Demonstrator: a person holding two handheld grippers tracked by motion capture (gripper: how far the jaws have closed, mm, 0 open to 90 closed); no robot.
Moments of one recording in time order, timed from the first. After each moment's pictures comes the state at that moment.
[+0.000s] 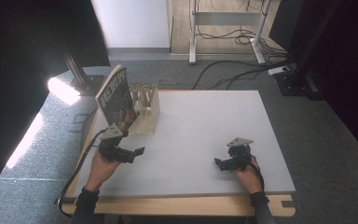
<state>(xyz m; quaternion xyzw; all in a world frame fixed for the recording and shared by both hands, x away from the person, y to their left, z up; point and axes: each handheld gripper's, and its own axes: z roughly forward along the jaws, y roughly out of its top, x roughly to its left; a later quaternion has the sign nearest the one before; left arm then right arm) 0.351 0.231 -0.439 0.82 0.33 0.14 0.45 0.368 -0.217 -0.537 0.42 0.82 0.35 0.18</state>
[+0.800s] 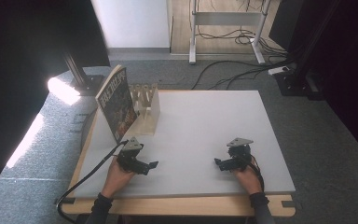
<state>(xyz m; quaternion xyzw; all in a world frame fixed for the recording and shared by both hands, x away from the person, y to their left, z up) 0.352 0.197 -0.499 0.85 0.32 0.11 0.41 0.368 -0.217 -0.537 0.42 0.82 0.35 0.18</state>
